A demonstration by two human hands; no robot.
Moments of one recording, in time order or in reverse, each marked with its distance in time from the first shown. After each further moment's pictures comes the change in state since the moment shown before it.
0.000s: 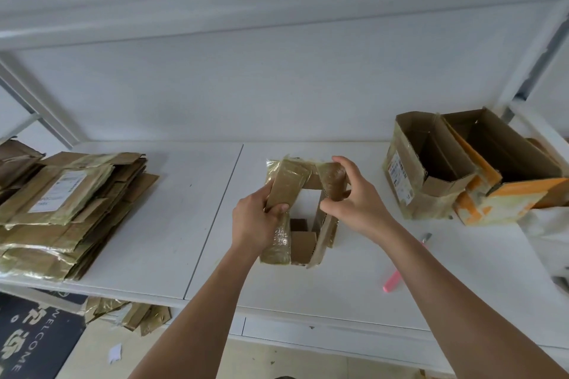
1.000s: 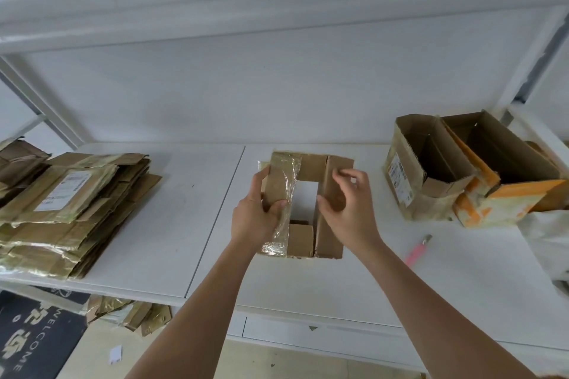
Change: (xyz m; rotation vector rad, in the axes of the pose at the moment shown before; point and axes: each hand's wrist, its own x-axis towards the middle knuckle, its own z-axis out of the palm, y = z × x) left_hand 0.000 0.004 -0.004 0.022 0.003 -0.043; right_hand 0.012 0.048 0.035 -0.263 0.443 -0.411
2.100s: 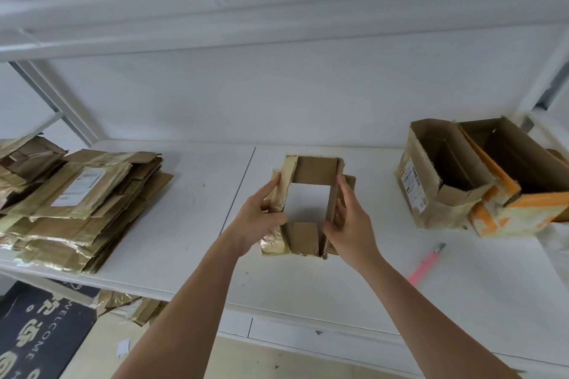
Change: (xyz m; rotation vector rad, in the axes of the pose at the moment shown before) left_hand 0.004 -0.009 -0.029 -0.473 -0.380 -0.197; right_hand -0.018 -0.002 0.018 0.211 -0.291 0.255
